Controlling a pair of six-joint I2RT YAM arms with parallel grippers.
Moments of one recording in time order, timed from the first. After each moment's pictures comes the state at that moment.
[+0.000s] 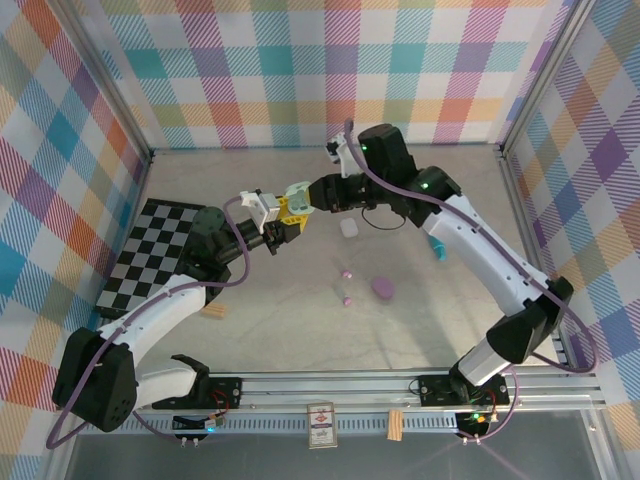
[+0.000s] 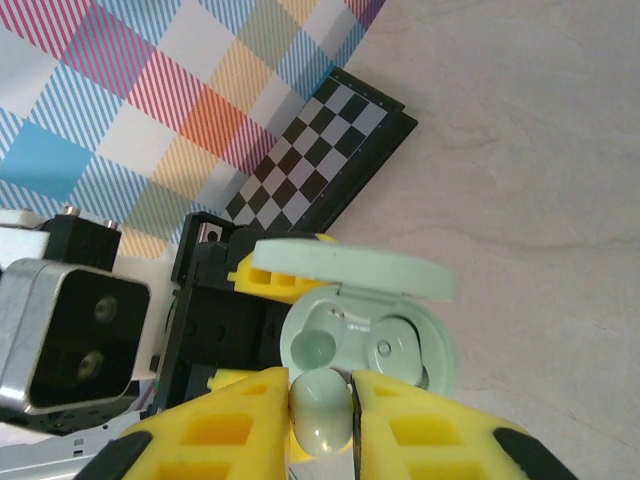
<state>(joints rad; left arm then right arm) -0.42 1.18 0.69 0.55 0.62 0.05 0.70 1.58 1.75 -0.75 -0.47 0.45</state>
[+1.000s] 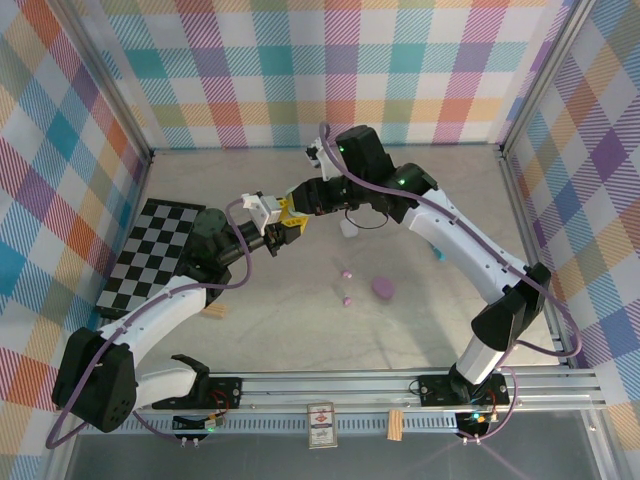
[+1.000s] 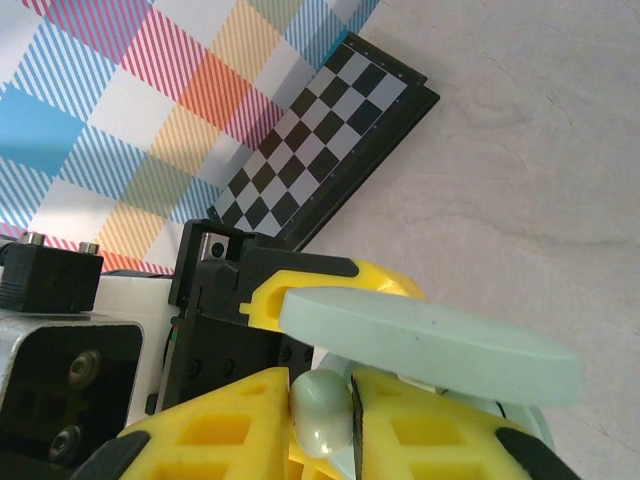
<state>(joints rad) -0.42 1.18 0.68 0.54 0.59 0.08 0.74 1.68 1.82 -0.77 -0.47 0.44</state>
